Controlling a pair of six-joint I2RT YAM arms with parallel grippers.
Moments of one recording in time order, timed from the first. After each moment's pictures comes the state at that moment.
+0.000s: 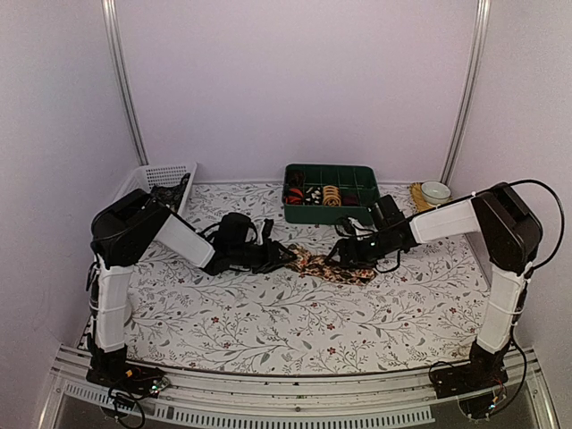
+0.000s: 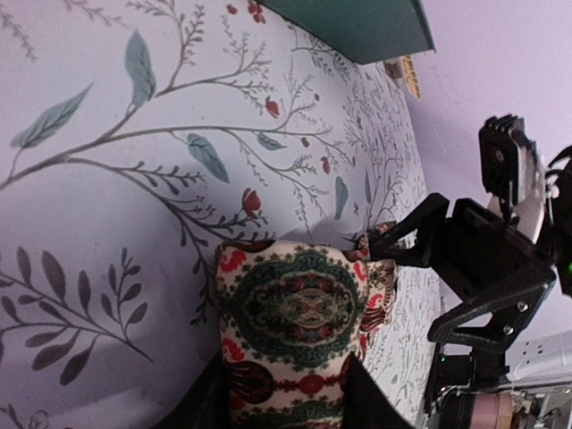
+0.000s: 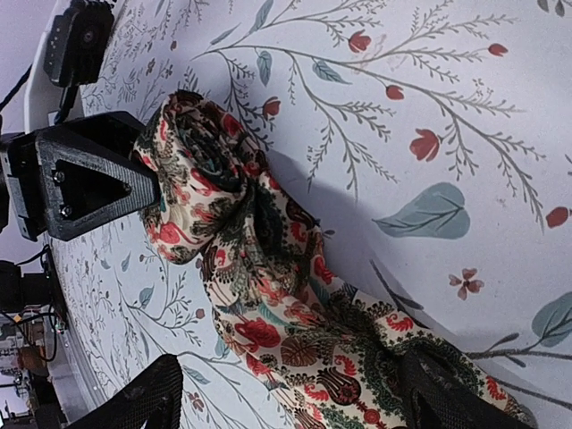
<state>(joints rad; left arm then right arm) -0.64 2.18 1.06 0.60 0.50 -0.86 0.52 1.93 1.08 -0.09 -0.55 0.37</state>
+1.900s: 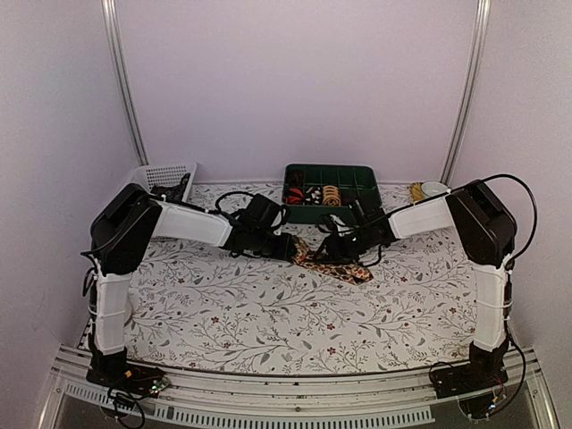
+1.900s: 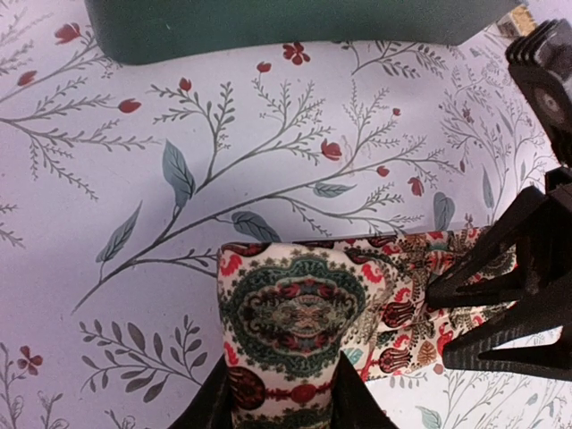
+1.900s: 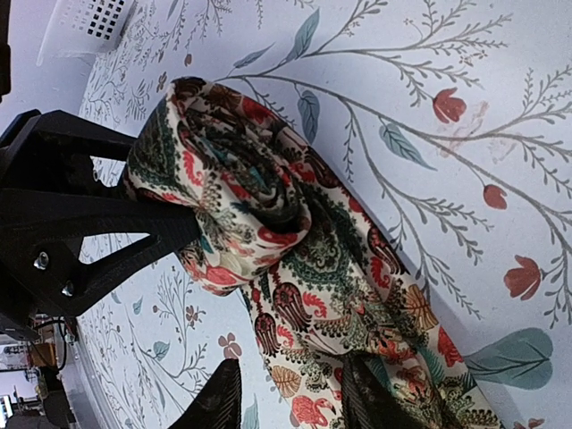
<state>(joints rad) -0.75 2.14 1.38 -0.06 0.04 -0.44 0.57 2.09 1.28 -0.10 -0.59 0.39</state>
